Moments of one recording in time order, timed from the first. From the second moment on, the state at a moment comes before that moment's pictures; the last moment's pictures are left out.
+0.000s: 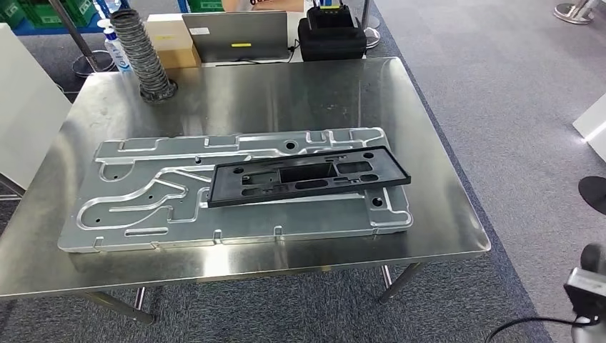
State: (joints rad) left arm -0.06 0.04 -0.58 -0.16 0.95 0.04 -0.37; right arm 0.10 -0.14 -0.59 -1.82 0.55 -0.31 -0.69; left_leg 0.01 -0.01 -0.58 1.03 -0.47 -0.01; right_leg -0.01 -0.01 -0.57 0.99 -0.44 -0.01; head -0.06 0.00
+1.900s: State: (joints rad) left arm -0.06 0.02 -0.71 -0.16 0.90 0.00 -0.28; right arm -0.05 0.05 -1.13 -0.22 1.26 -0.05 0.00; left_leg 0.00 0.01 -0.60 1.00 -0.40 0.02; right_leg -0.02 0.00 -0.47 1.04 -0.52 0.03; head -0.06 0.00
